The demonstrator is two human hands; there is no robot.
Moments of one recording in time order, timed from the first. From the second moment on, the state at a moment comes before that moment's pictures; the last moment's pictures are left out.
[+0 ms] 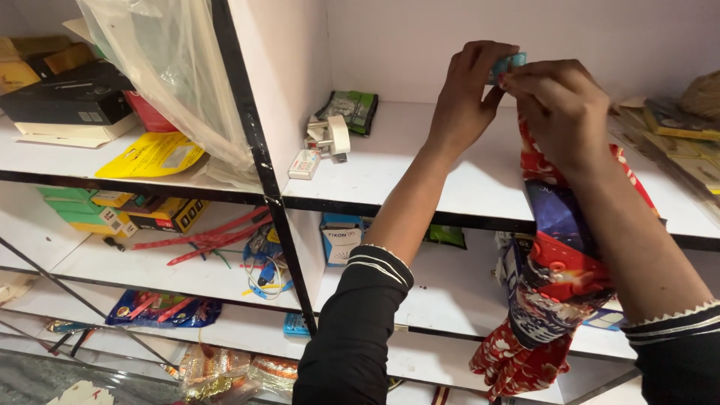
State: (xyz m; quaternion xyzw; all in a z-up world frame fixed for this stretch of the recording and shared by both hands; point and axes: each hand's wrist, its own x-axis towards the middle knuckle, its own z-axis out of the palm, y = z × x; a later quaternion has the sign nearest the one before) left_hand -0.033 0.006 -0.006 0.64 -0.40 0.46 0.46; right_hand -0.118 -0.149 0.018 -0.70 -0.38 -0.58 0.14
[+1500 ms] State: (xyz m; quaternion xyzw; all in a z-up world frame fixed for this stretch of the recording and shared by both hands) left_hand 0.010 0.006 0.003 0.47 -0.44 -0.02 0.77; right_hand -0.131 -0.143 0.027 -0.65 -0.38 -0.64 0.15
